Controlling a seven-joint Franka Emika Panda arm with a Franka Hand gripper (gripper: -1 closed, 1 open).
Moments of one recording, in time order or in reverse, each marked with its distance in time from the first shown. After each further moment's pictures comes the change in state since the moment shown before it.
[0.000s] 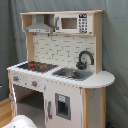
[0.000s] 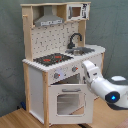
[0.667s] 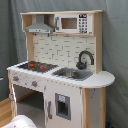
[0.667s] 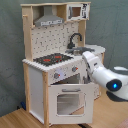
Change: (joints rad) arm 0.000 0.020 -0.098 -0.003 0.001 0.000 -0.211
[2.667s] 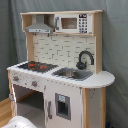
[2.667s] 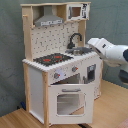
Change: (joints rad) arm 0.128 0.094 -0.204 -0.015 0.146 -0.129 -0.644
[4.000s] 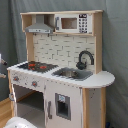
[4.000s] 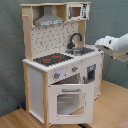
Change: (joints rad) arm 0.132 0.031 -0.130 -0.140 0.140 -0.153 -0.337
